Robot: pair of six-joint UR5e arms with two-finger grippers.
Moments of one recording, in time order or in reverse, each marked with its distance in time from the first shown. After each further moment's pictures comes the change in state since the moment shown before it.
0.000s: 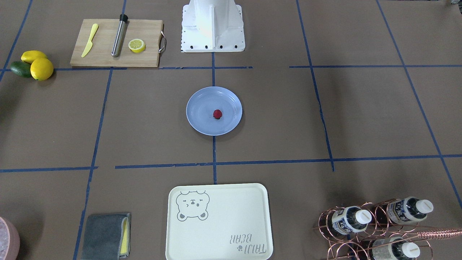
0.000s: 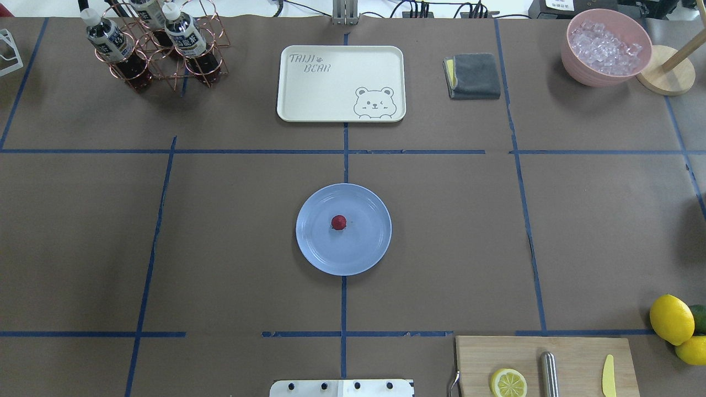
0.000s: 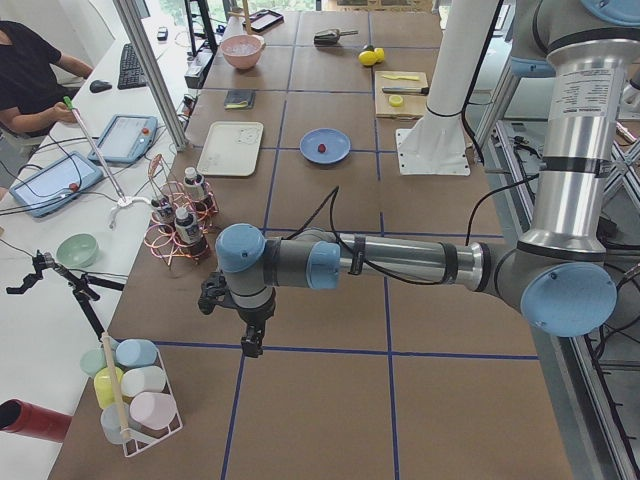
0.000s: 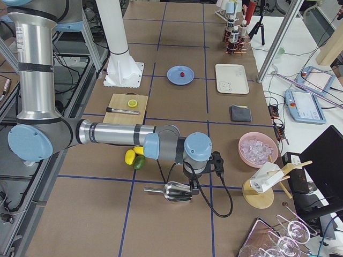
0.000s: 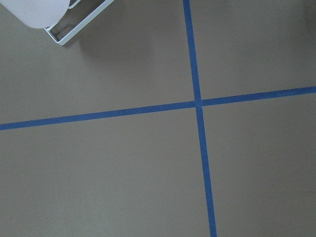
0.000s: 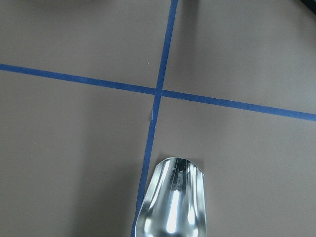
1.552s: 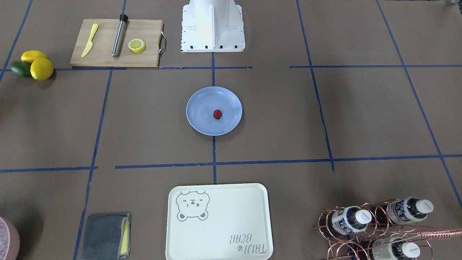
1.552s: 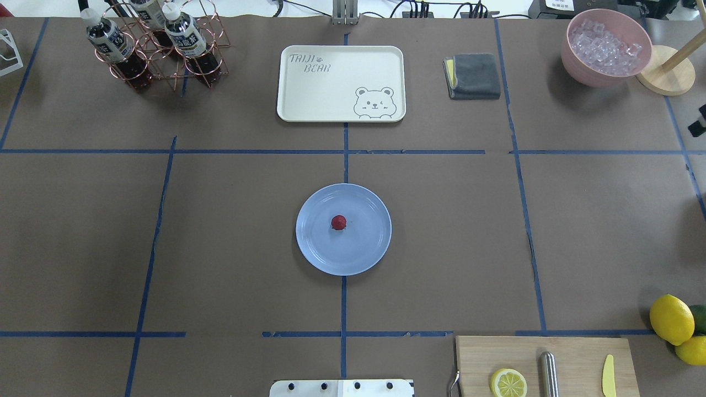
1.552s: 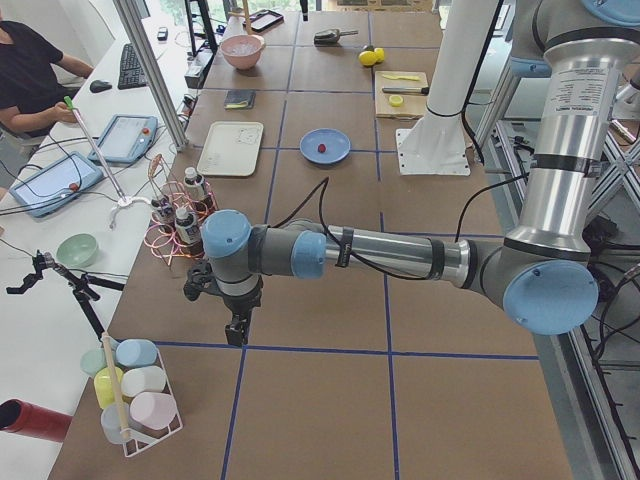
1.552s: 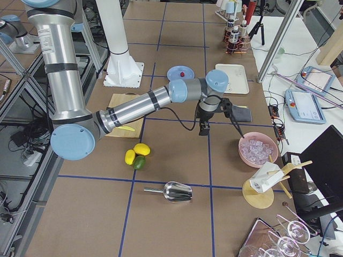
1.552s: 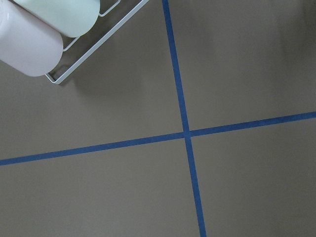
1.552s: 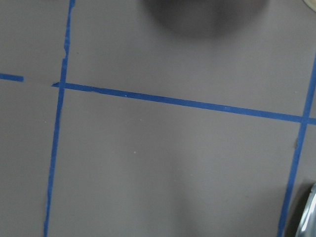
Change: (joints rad) left arm 0.001 -0.073 0.018 -0.002 0.012 0.002; right arm -0.212 0.126 0.219 -0.259 0.051 0.226
